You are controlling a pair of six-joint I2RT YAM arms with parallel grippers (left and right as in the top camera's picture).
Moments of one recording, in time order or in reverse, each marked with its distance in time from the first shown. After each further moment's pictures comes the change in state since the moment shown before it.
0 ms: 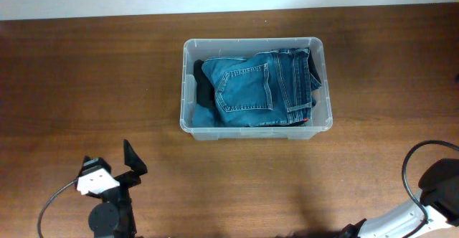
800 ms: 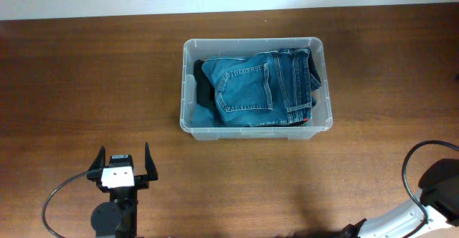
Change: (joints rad) left arm -0.047 0.000 0.000 -0.011 0.146 0.269; right arm 0.000 0.000 0.000 0.000 0.000 0.001
